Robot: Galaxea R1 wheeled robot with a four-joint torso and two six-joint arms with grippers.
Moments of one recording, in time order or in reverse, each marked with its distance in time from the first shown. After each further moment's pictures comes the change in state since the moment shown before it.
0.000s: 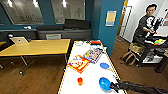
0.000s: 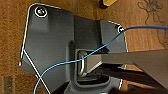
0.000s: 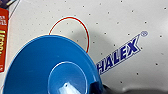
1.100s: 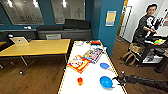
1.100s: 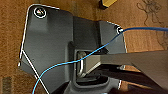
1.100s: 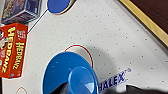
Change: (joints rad) left arm 0.000 -0.005 0.011 0.000 -0.008 0.000; right arm 0.107 -0.191 0.220 -0.011 -0.057 -0.006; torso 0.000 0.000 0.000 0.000
